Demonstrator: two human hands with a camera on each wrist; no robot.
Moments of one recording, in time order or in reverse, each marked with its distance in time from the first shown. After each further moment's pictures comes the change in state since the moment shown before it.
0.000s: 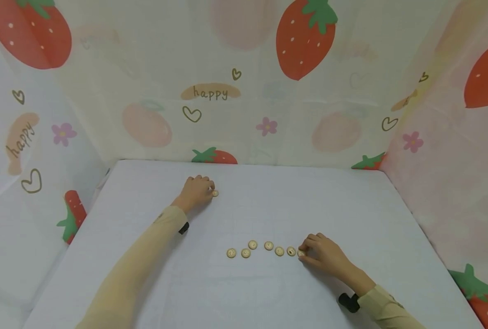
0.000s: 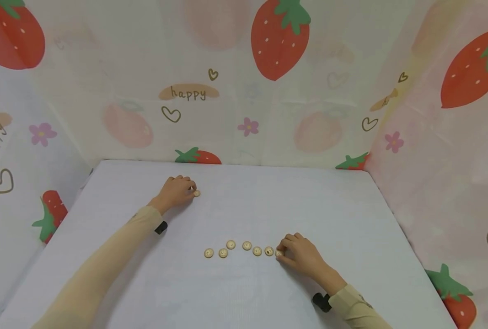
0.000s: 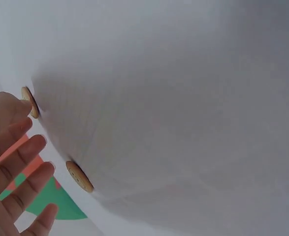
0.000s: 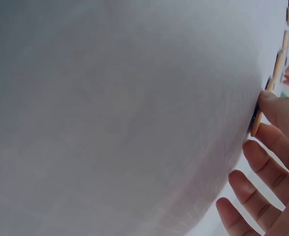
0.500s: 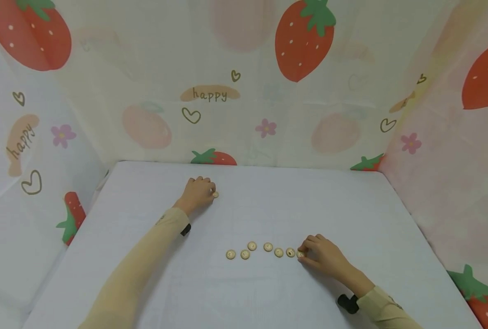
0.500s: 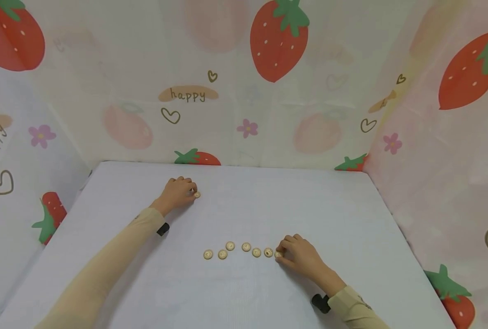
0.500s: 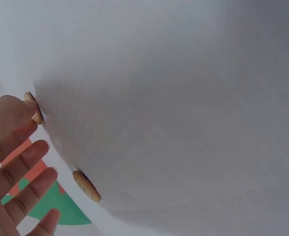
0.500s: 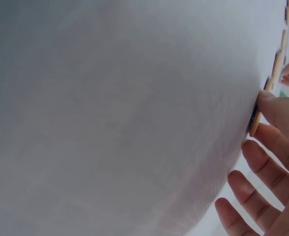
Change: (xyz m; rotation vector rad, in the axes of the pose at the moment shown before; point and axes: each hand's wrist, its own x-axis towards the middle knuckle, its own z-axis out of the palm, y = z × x) left_hand 0.002 0.004 0.006 0.004 0.035 -0.008; right_hand -0.001 0.000 -0.001 -0.004 -0.002 -0.002
